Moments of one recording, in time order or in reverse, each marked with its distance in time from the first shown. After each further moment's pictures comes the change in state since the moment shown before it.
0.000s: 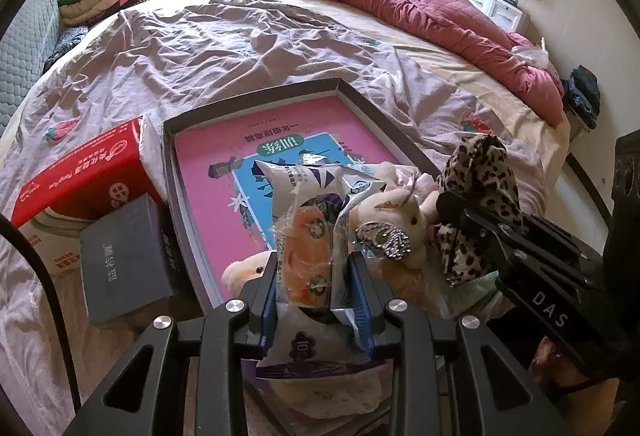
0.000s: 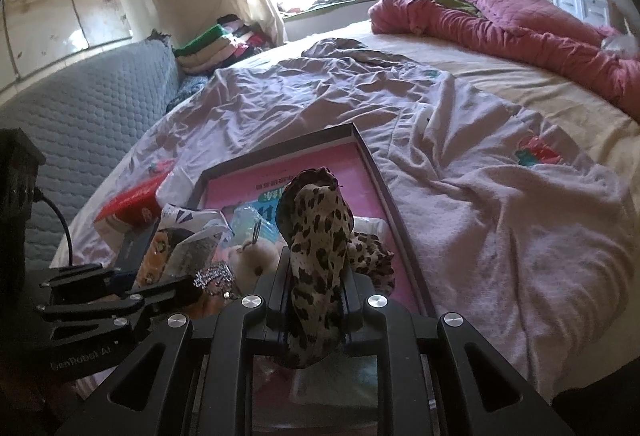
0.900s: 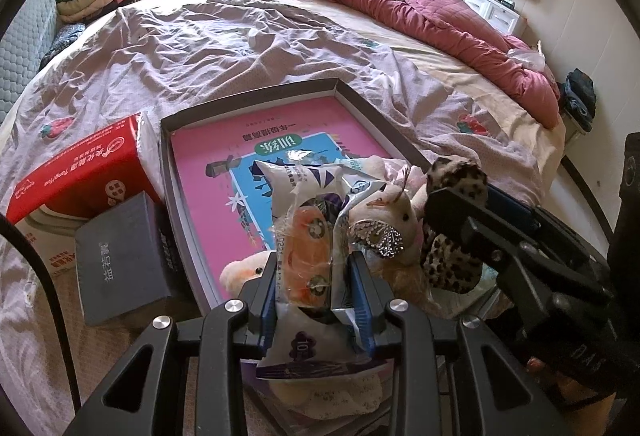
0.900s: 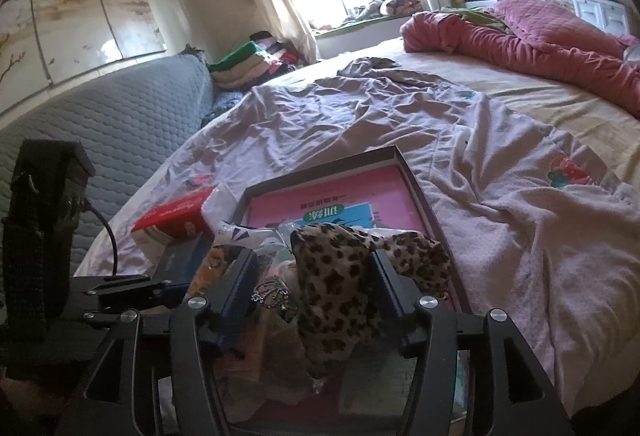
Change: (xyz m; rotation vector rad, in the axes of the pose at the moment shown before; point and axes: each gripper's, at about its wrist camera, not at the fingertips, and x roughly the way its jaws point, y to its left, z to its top) left arm 0.001 0.002 0.000 -0.006 -0.005 -0.019; right arm -0.013 0.018 0.002 -0.031 -0.065 0.109
